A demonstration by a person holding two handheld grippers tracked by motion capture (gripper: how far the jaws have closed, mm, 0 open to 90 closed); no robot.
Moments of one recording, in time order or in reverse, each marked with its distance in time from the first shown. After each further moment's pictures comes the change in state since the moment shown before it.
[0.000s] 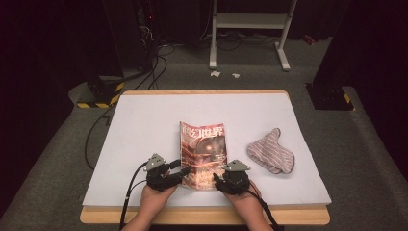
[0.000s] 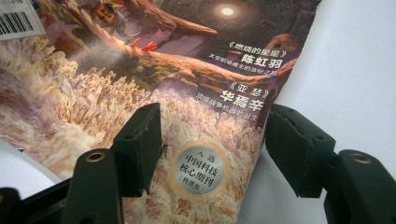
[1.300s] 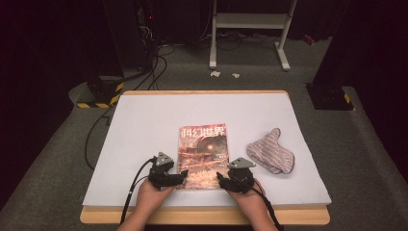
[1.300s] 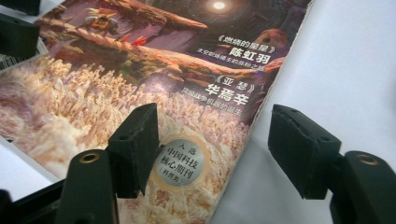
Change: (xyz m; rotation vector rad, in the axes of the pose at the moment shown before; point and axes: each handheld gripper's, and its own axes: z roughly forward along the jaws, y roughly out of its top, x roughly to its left) left arm 0.011 -0.001 0.021 0.255 0.182 0.127; right arm -0.017 -0.001 -0.001 0.015 0.028 0.021
